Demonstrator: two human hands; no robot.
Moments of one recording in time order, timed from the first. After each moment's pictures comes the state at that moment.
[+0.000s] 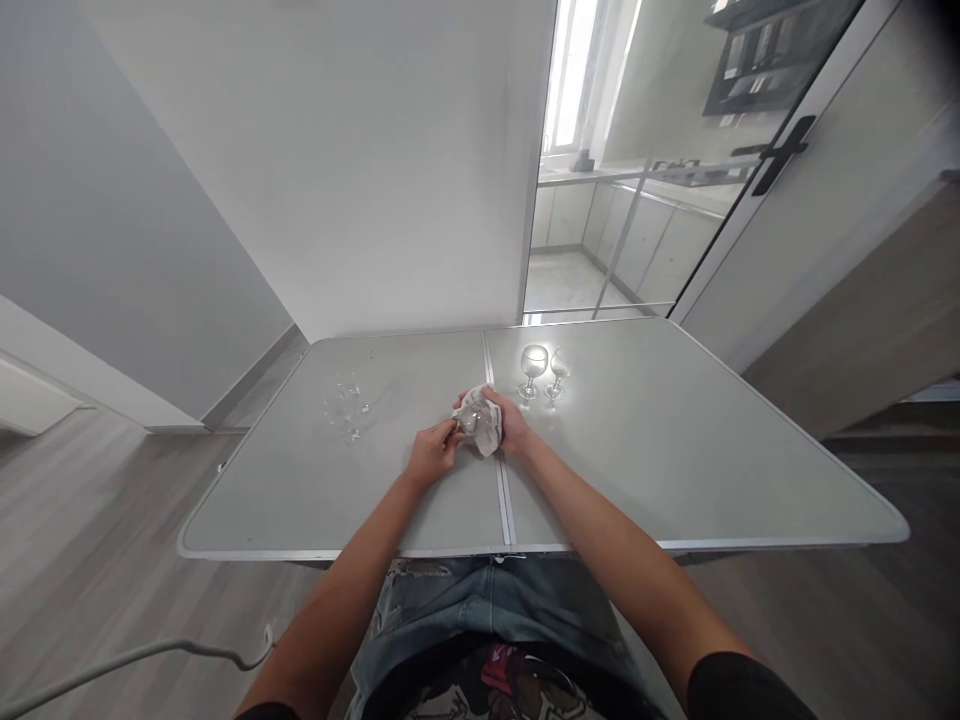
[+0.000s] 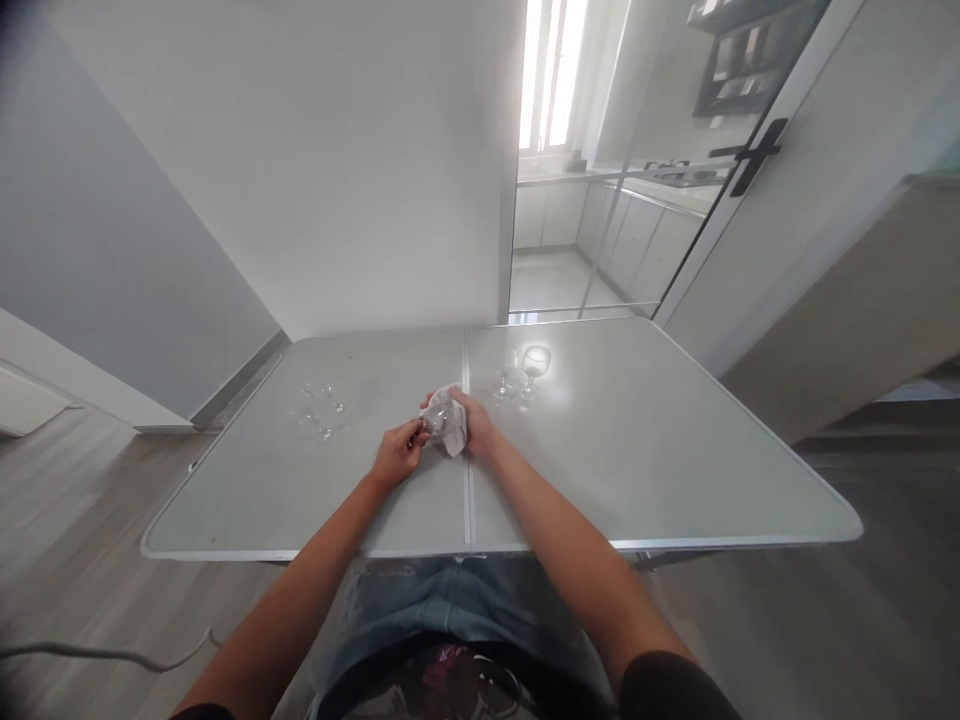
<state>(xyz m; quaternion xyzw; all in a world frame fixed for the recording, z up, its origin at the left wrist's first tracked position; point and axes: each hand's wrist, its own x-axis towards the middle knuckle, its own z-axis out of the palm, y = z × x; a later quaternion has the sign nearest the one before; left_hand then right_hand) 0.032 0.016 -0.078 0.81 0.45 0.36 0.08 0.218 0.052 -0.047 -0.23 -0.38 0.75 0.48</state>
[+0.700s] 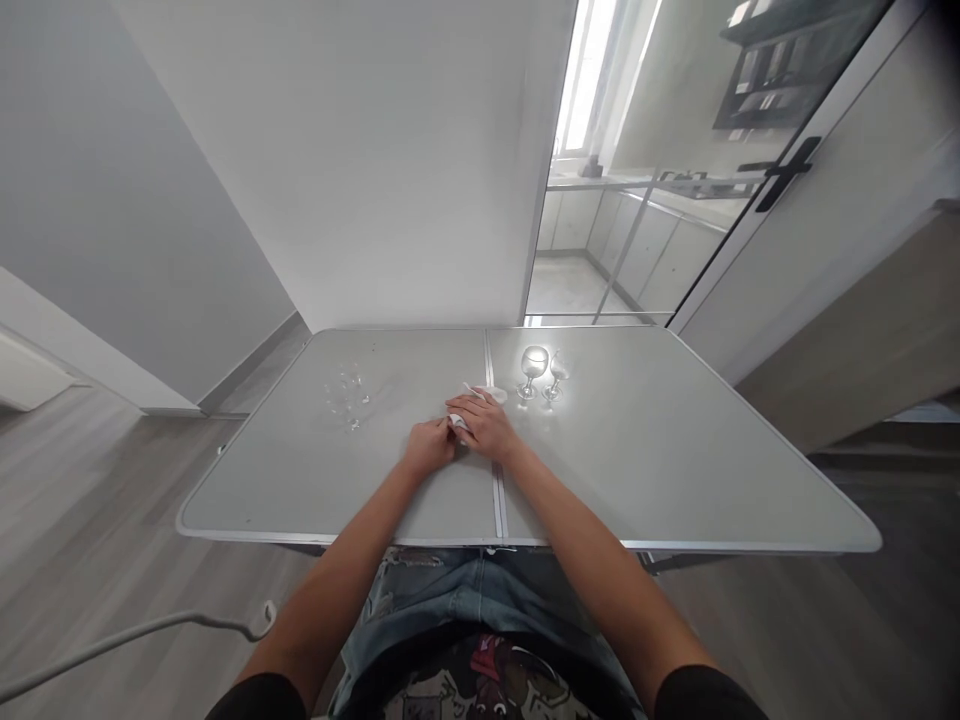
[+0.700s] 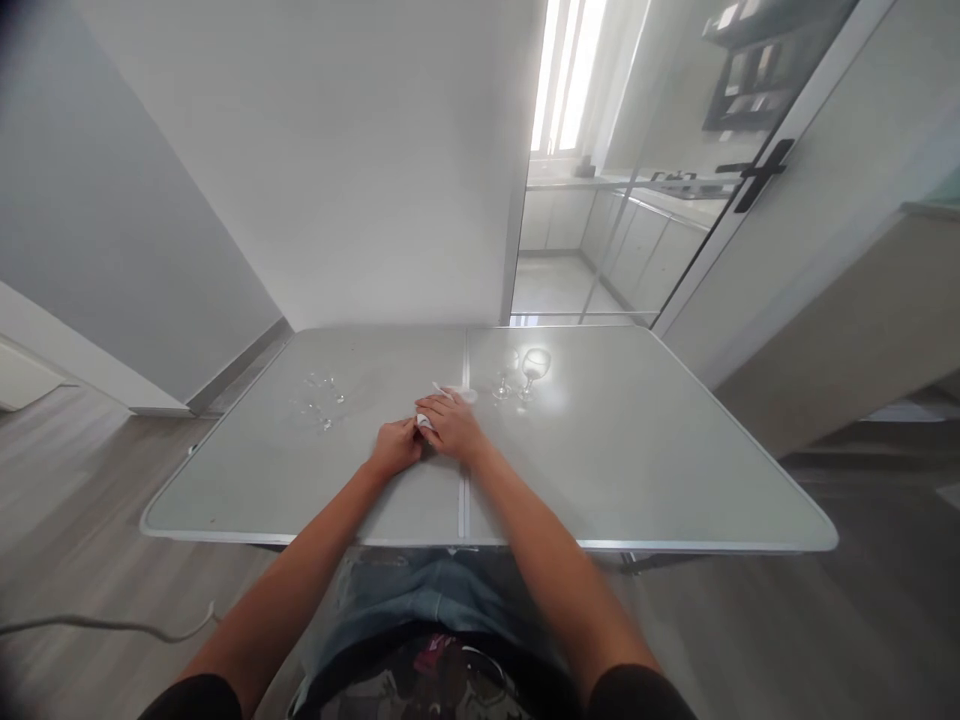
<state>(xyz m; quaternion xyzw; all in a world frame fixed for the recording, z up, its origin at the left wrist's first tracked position) 0.031 0.023 -0.088 0.82 0.51 0.25 0.01 0.217 0.041 -0.052 -0.30 -0.87 0.13 0.38</state>
